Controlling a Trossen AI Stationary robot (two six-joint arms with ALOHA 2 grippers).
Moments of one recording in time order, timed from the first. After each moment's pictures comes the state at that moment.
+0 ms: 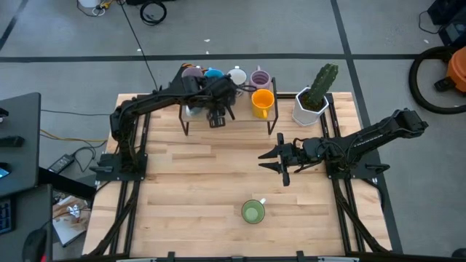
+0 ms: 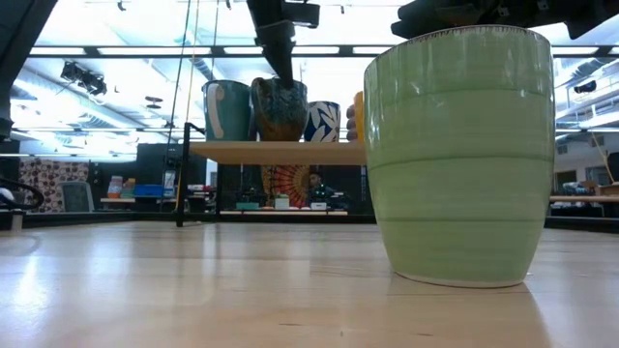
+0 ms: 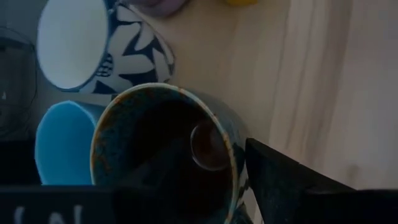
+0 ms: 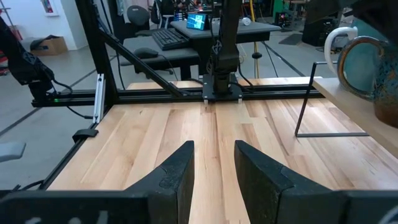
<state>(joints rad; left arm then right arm) 0.30 1.86 2.01 -1.21 -0.36 0.30 0.22 1.08 0.53 0.41 0.18 0.08</state>
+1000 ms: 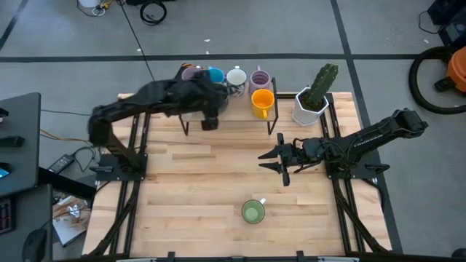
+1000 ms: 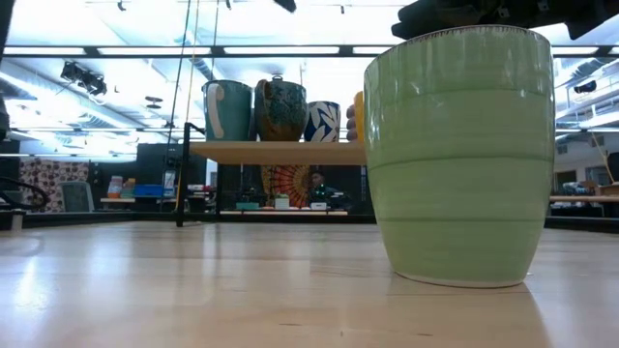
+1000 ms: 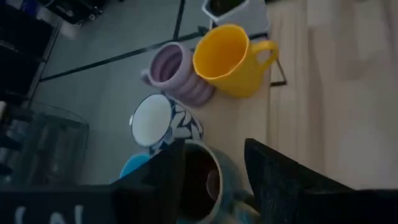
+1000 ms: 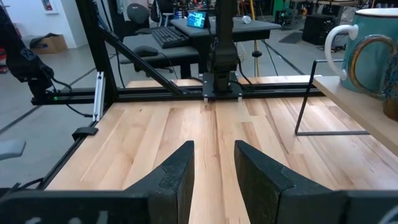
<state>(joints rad) 0.15 1.65 2.01 -1.06 -0.45 0.39 0.22 1.08 0.52 0.40 0.18 0.08</state>
